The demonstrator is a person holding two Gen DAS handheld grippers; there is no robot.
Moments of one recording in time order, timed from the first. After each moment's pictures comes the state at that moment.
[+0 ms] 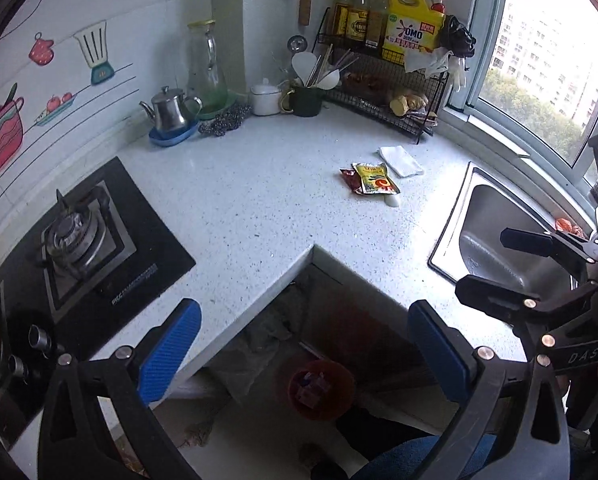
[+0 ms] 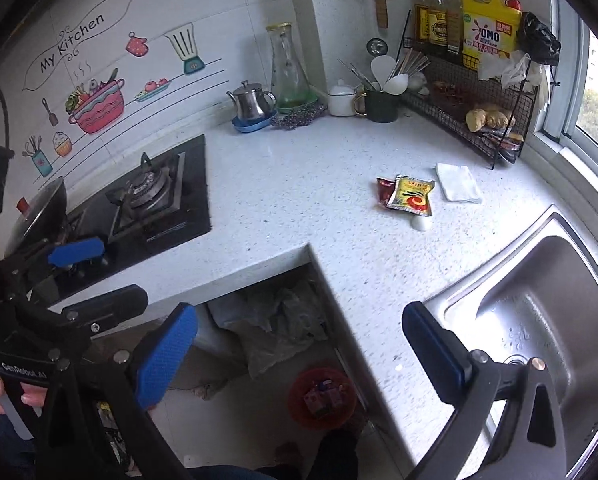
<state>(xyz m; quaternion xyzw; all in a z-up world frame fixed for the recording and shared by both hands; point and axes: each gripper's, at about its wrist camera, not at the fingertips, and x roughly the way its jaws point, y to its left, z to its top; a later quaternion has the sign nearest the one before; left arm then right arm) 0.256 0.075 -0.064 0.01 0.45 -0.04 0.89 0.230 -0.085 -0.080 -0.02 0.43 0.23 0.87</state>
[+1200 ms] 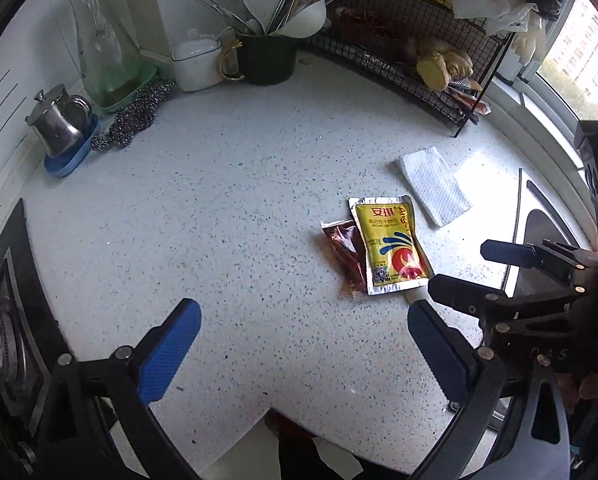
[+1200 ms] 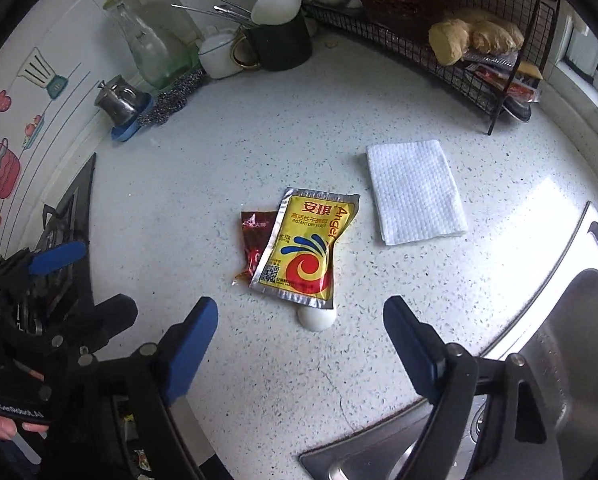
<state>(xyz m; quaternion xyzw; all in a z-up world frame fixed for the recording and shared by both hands) 0.524 0.014 -0.150 0.02 0.57 -0.06 0.82 0.469 -0.145 -0.154 0.02 0.58 0.19 0.80</state>
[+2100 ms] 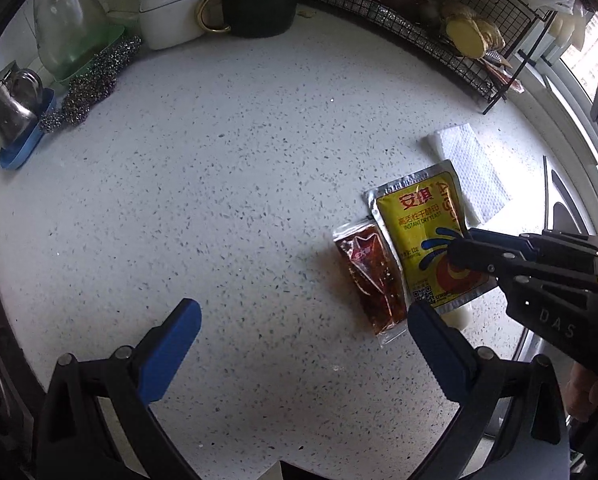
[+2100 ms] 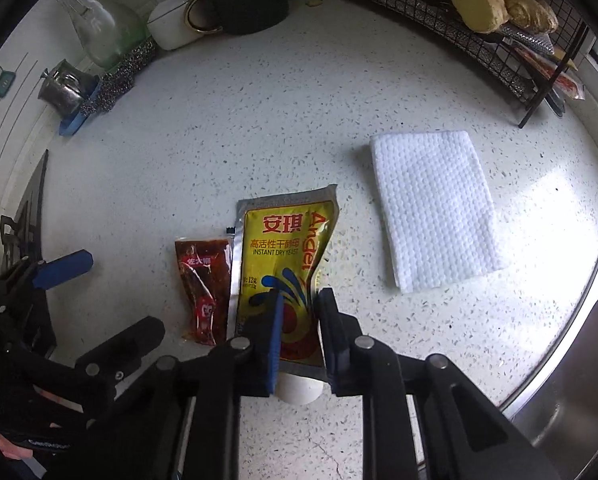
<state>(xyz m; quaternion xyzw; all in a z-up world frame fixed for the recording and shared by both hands) 0.565 0.021 -0.208 0.01 0.62 -0.08 0.78 0.513 -0.128 -0.186 0.01 0.61 0.15 0.78</state>
